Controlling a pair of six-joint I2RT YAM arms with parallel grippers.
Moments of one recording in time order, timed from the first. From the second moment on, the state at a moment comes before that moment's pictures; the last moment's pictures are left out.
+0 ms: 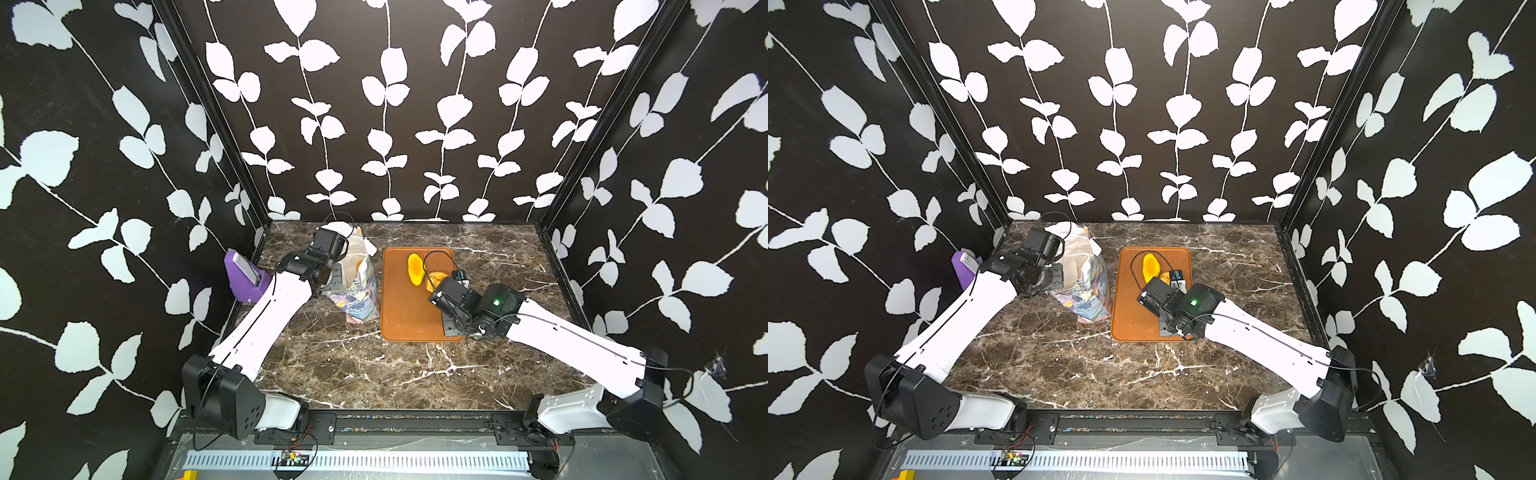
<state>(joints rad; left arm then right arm) -0.40 1.38 1.32 -1.02 -0.35 -0.40 0.99 1.38 1.35 -1.23 0.39 0.82</state>
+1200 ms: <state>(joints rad) -0.40 1.38 1.32 -1.02 -0.35 -0.40 1.17 1.64 2.15 -1.48 0.52 0.67</state>
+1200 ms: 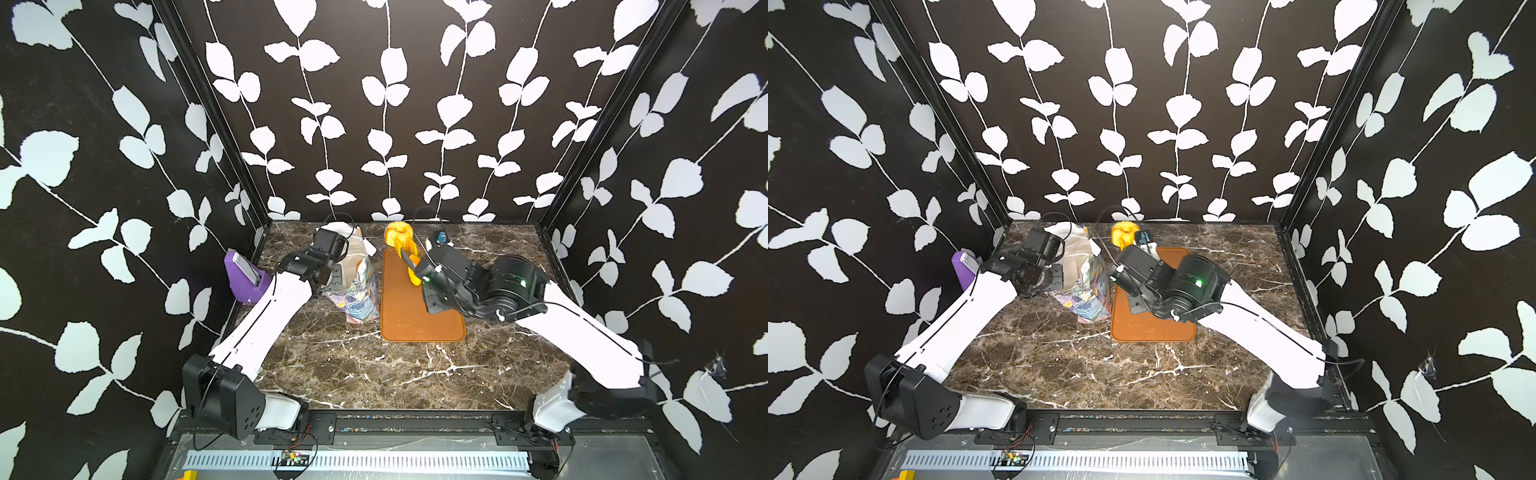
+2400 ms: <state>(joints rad) -0.40 1.38 1.31 -1.02 -0.35 -0.40 1.30 1.85 2.47 -1.51 0.47 0.56</state>
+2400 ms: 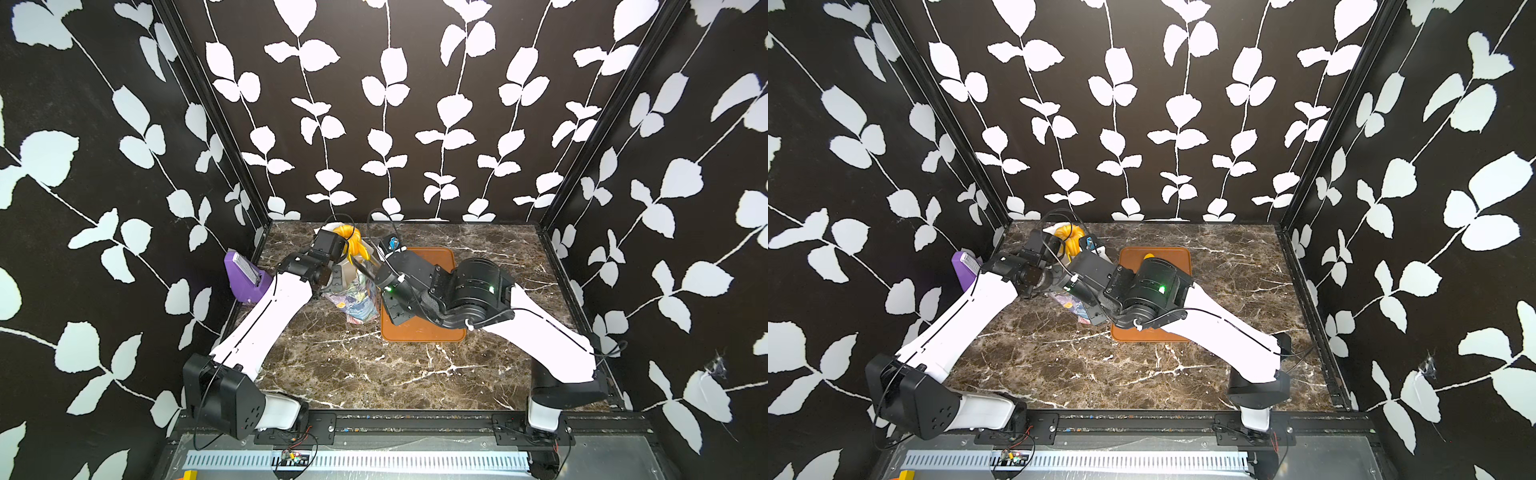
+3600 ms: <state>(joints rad) -0.40 1.18 1.33 -1.03 -0.38 -0.36 1.30 1.90 2.38 -1.41 0.39 0.55</state>
